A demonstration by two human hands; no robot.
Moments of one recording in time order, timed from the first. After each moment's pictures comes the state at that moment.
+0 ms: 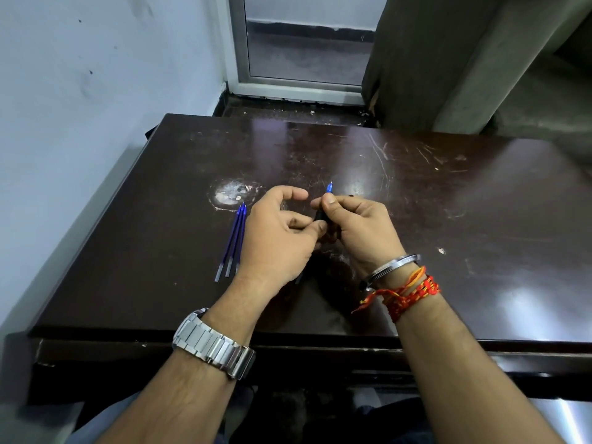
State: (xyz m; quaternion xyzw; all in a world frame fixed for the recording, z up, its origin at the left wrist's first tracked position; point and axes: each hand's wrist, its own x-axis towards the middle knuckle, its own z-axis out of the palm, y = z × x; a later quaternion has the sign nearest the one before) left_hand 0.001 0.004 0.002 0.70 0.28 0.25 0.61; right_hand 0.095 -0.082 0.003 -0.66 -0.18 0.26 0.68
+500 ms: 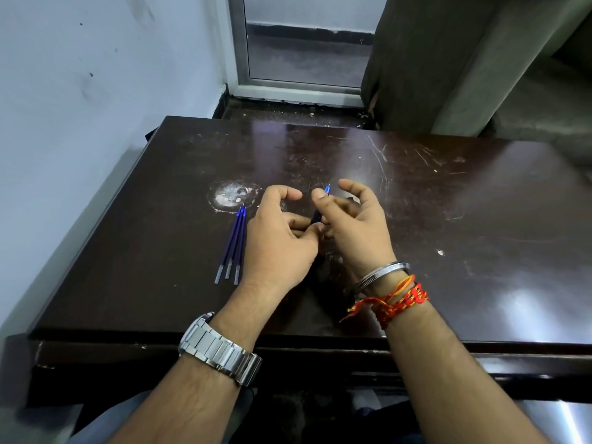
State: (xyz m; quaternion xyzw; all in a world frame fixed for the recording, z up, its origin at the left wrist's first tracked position) left_hand 0.001 0.000 0.000 0.71 0.29 0.28 0.57; right_hand 0.088 -0.075 0.004 -0.63 -0.14 0.21 0.74
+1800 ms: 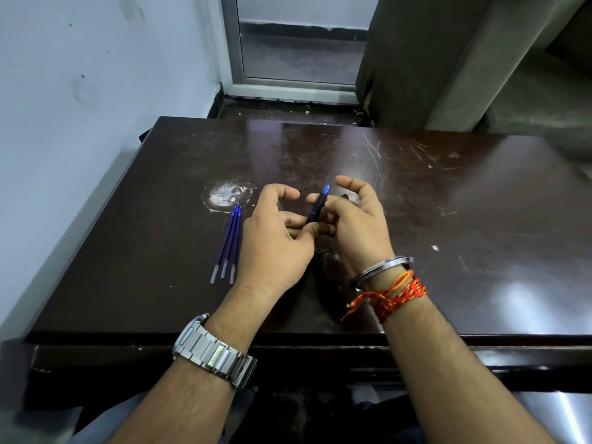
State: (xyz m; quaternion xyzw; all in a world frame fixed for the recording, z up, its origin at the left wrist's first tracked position) left_hand -0.002 -0.003 0.003 0.74 0.28 0.27 0.54; right_hand 0.090 -0.076 0.008 -0.60 -0.11 0.24 0.75
